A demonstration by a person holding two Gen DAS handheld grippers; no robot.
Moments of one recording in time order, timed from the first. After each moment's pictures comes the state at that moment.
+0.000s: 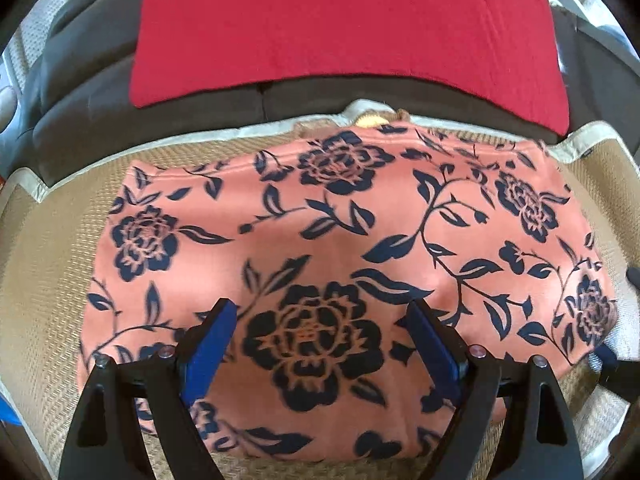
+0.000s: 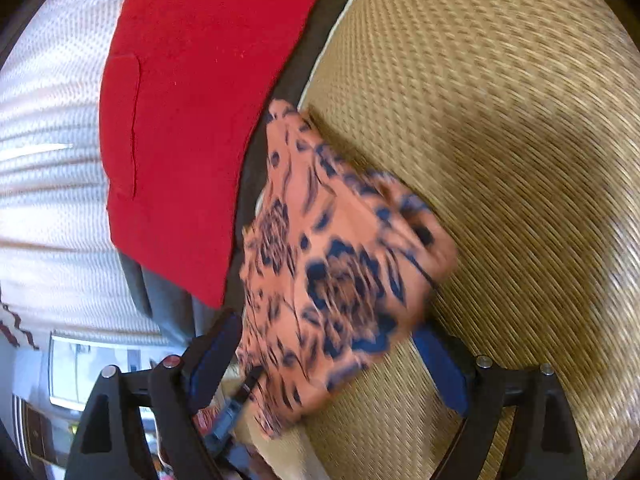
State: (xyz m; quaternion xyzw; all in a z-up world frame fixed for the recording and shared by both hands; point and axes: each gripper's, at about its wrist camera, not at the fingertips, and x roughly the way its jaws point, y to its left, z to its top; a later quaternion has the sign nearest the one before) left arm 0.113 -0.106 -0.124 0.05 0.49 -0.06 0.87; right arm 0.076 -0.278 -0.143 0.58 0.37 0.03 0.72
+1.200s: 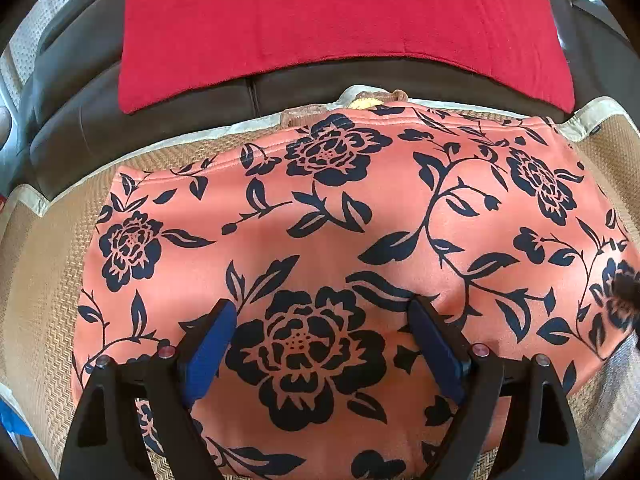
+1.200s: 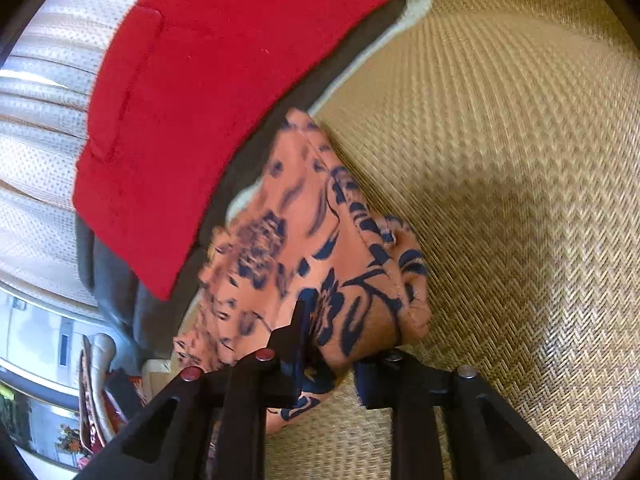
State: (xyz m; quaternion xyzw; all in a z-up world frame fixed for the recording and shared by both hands) left arm 0.123 -0.119 -0.144 0.09 0.49 -0.06 0.87; right arm 0.097 -0.284 -0.121 0.46 0.42 -0.02 0.78
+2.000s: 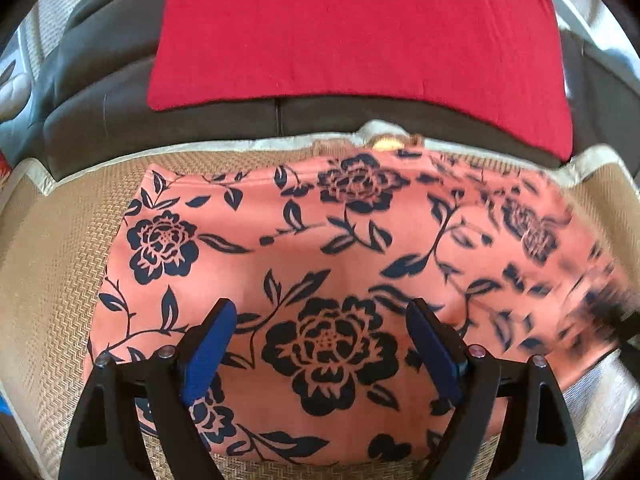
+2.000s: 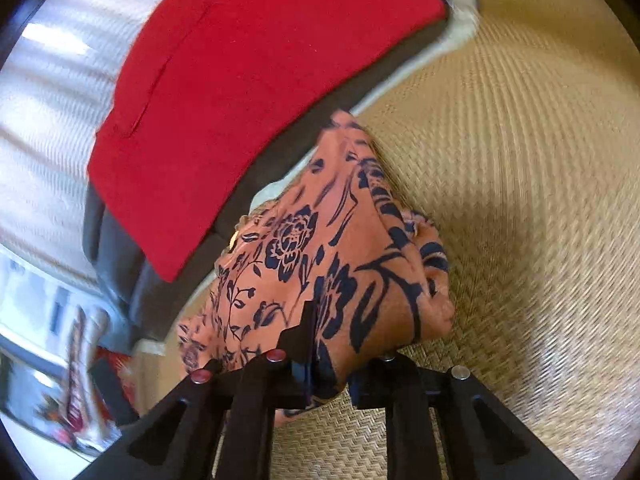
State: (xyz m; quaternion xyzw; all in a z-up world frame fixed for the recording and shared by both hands) left arm 0.116 -0.088 -0.117 0.02 0.46 -0.05 0.89; right arm 0.095 -0.282 -0.100 0.43 0.41 0.01 0.80
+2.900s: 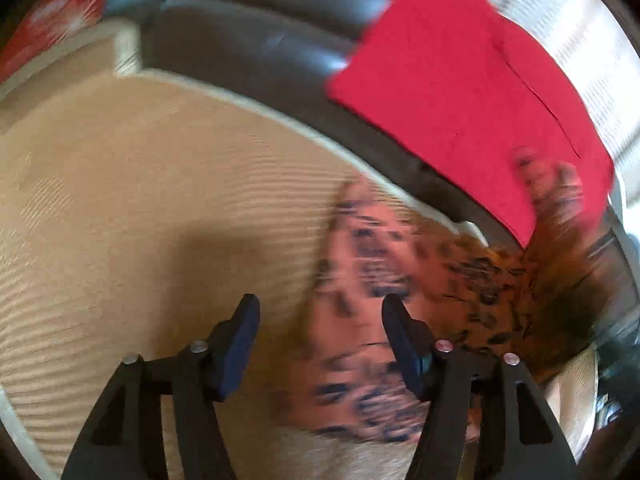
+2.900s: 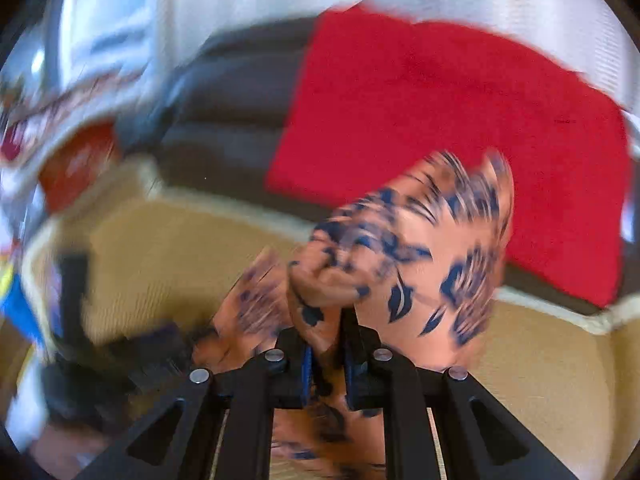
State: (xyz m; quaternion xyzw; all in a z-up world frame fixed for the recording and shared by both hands) left arm 0.108 0.169 -0.117 -0.24 0.43 0.00 0.87; right arm 0.139 0.036 0.027 -0.10 0.37 0.16 0.91
